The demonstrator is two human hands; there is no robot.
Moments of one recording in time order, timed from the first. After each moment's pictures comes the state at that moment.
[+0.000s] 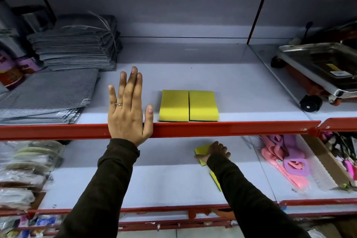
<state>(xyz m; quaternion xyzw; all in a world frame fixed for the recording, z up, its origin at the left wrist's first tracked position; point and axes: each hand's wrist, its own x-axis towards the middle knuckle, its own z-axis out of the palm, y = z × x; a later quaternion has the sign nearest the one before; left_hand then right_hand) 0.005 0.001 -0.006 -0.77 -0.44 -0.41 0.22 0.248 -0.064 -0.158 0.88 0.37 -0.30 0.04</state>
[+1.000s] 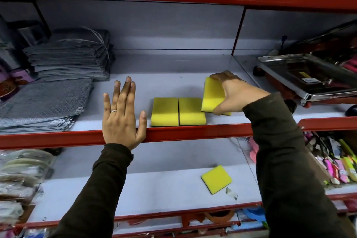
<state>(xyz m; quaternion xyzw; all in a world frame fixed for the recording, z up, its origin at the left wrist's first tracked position) 0.005 -0.003 -0.002 -0.77 -0.45 -0.39 0.20 0.276 -0.094 0.133 0.77 0.63 -0.09 -0.07</state>
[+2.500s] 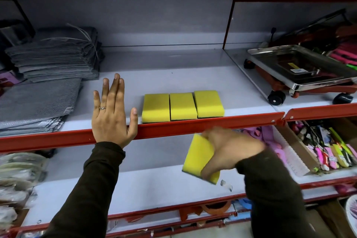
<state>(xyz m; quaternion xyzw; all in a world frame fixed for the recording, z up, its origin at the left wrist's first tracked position) 0.006 -0.003 -0.002 -0.78 -0.45 -0.40 0.20 0.220 -0.185 0.094 0.77 0.58 -0.26 0.08</state>
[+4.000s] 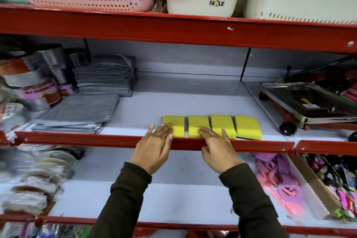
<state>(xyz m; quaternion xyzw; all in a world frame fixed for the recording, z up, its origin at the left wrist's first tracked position) 0.011 -0.065 0.005 -0.87 -0.41 -0.26 -0.05 0.213 -0.146 0.042 0.71 0.68 -0.06 -0.17</state>
